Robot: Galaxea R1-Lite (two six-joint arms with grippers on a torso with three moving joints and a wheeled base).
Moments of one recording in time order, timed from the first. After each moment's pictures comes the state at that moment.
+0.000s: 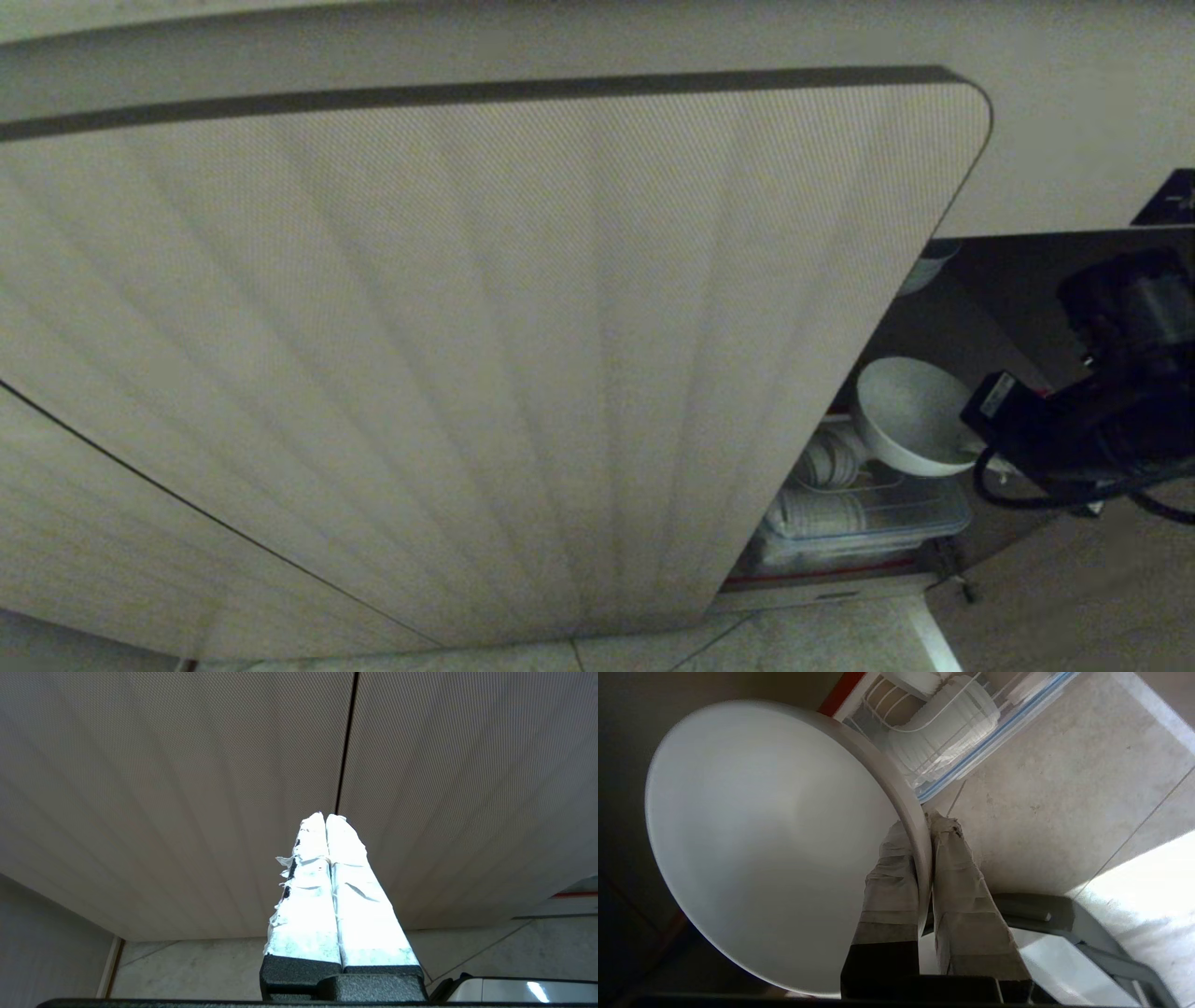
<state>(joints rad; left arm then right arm) 0.00 0.00 0.00 0.00 0.01 -0.03 0.18 1.53 -0.98 0.23 -0.07 0.90</state>
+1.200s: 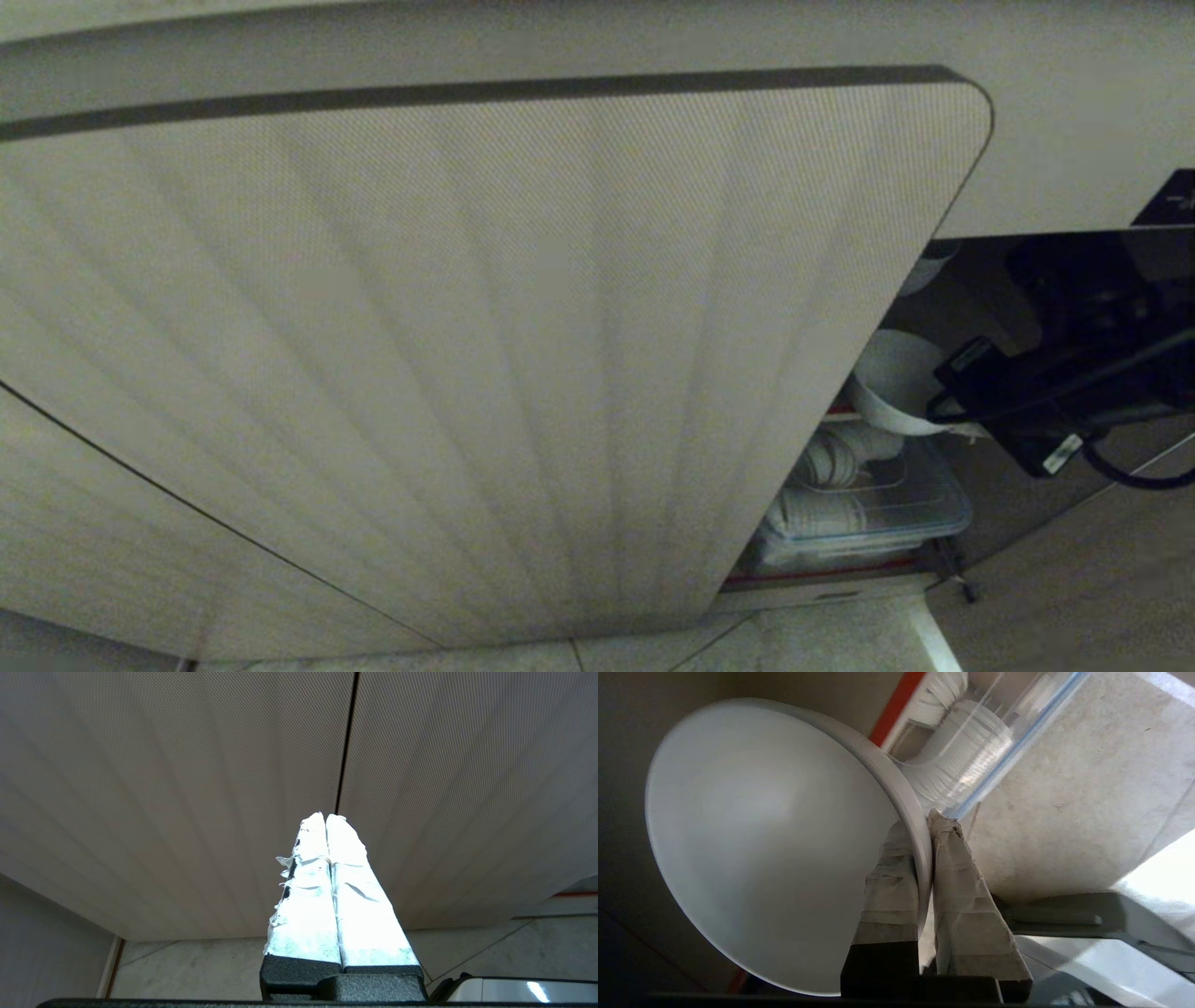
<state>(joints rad) 0.00 0.00 0.00 0.00 0.01 -0.03 0.18 1.65 -1.15 0.31 -0.13 1.08</state>
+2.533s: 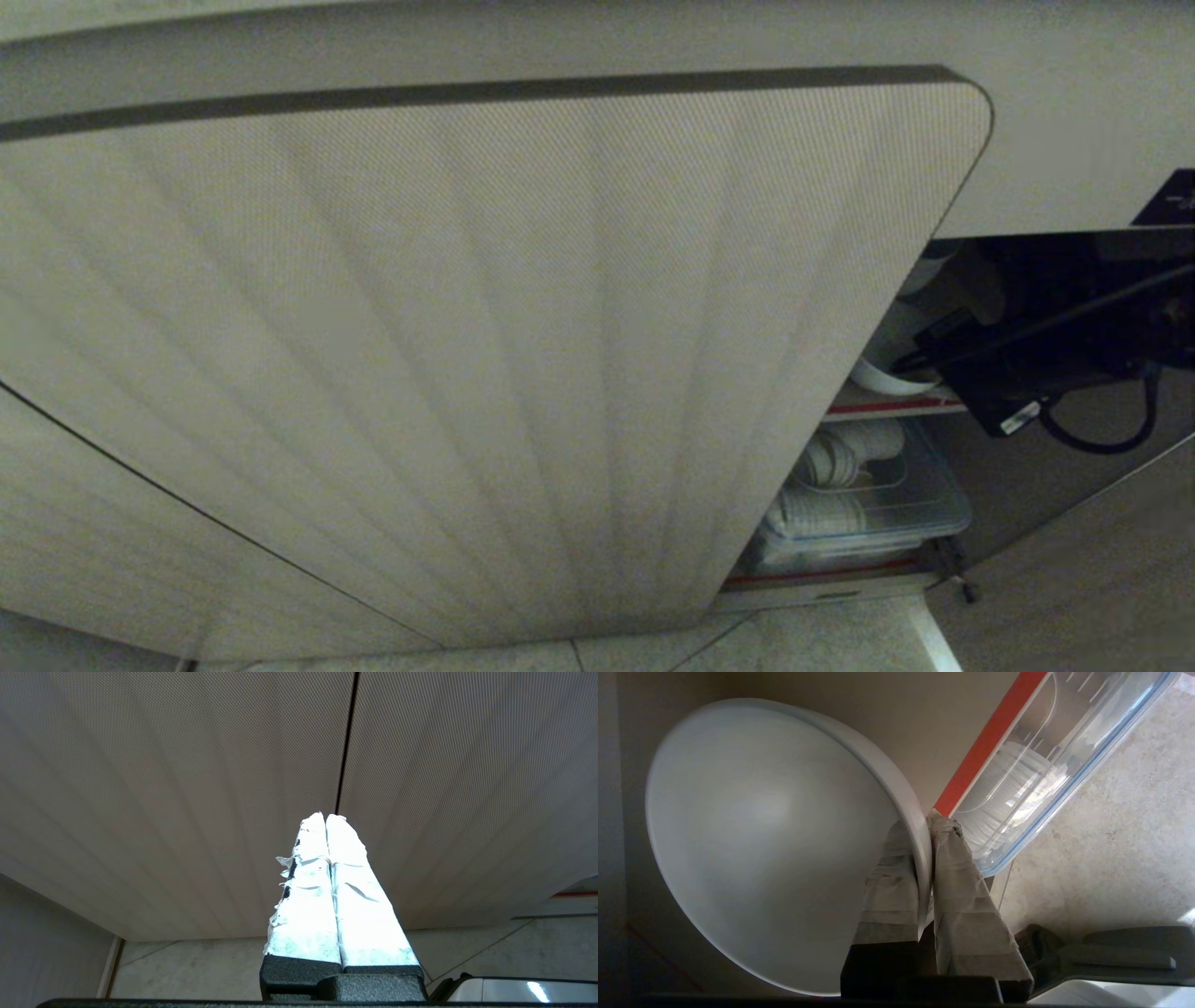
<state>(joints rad) 0.00 0.00 0.00 0.00 0.01 -0.03 0.15 1.76 -1.25 0.22 -0.15 1.14</state>
